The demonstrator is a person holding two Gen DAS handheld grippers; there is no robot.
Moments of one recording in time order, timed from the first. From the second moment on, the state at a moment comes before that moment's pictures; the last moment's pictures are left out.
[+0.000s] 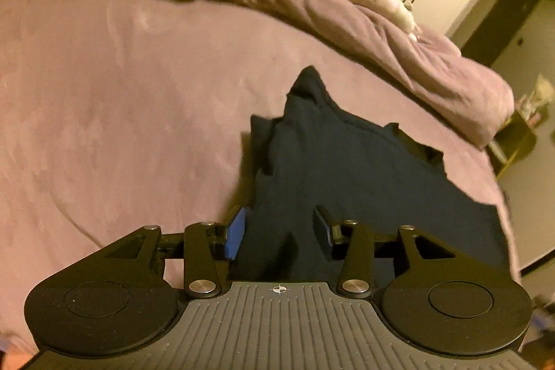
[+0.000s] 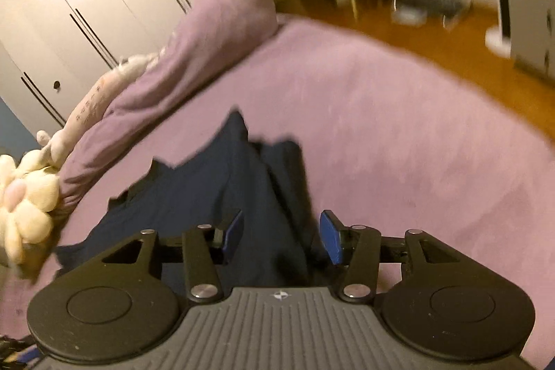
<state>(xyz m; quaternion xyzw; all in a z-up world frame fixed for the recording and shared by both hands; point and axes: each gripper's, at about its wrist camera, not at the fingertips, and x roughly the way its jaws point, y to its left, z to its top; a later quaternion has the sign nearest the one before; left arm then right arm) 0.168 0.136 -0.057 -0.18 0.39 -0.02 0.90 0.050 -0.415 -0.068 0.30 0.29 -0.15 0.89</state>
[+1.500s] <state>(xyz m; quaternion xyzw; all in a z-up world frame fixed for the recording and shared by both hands) 0.194 0.057 -0.130 -0.05 0.31 0.05 0.95 0.104 -0.362 -0.131 0.14 0.29 -0.18 0.93</state>
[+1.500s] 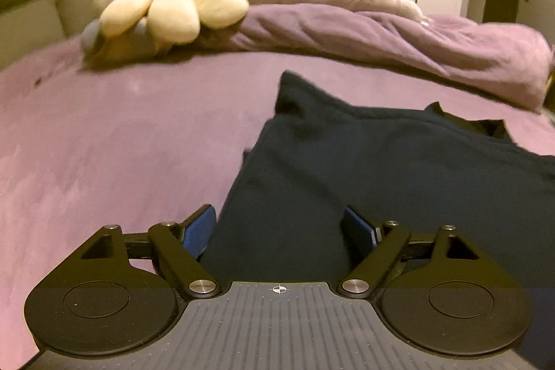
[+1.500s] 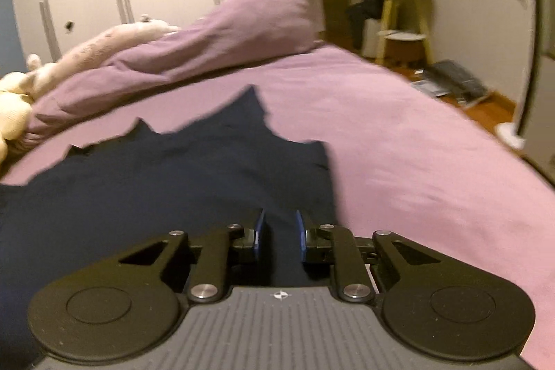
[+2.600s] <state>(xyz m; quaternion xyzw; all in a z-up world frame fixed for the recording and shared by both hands) 0.173 0.167 -0.161 -0.46 0.38 -0.10 0.80 0.127 -0.168 -0.105 0.04 0.32 0.07 0.94</state>
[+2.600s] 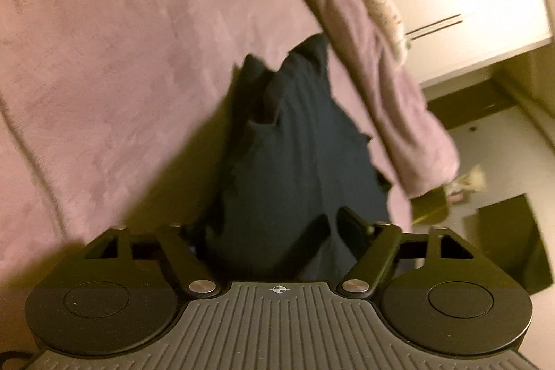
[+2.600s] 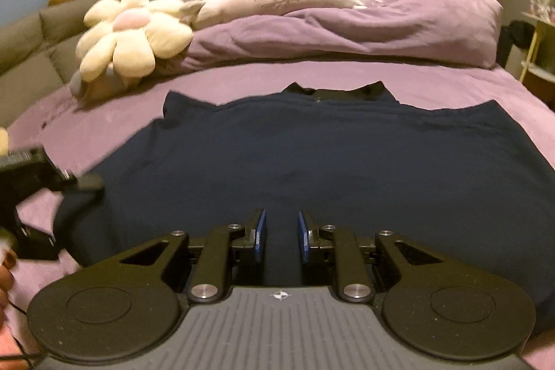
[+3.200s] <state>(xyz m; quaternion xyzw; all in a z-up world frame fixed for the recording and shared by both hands) 0.201 0.164 -0.173 -0.44 0.40 -0.08 0.80 0.138 -0.144 -0.132 0.00 0.36 0.06 0.93</state>
